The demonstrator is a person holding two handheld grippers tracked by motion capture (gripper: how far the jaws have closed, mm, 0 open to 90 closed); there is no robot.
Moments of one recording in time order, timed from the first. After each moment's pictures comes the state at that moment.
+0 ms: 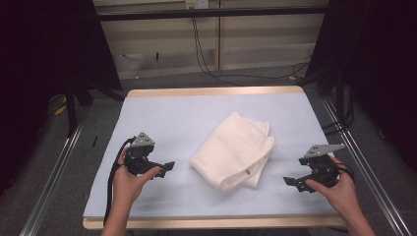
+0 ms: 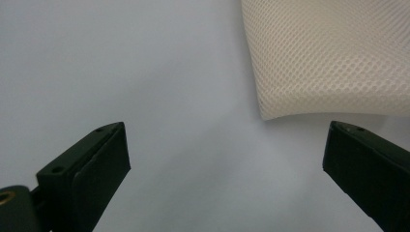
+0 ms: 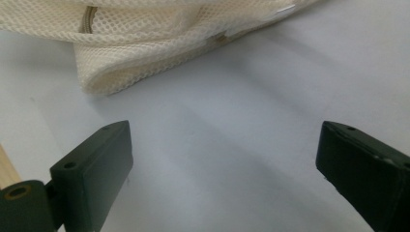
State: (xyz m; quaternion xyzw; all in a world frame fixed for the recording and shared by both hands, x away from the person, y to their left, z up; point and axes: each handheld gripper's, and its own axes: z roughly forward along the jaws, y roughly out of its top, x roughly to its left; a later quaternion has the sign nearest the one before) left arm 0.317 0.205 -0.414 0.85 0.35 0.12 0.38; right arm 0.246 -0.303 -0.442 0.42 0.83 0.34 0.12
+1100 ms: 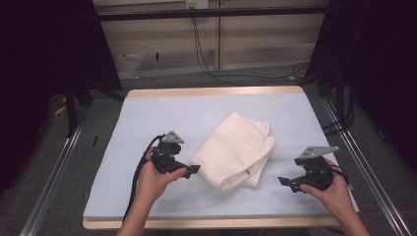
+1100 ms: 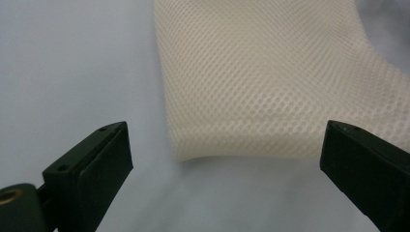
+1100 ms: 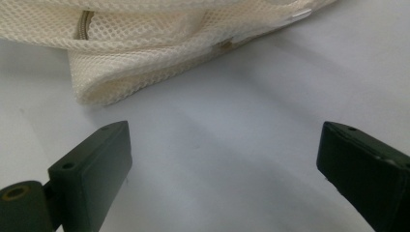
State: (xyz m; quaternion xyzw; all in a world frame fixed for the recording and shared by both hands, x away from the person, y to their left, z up) left arm 0.318 0.131 -0.407 0.87 0.32 0.05 0.37; right arm 0.247 -0.290 -0.451 0.43 0.82 0.35 0.13
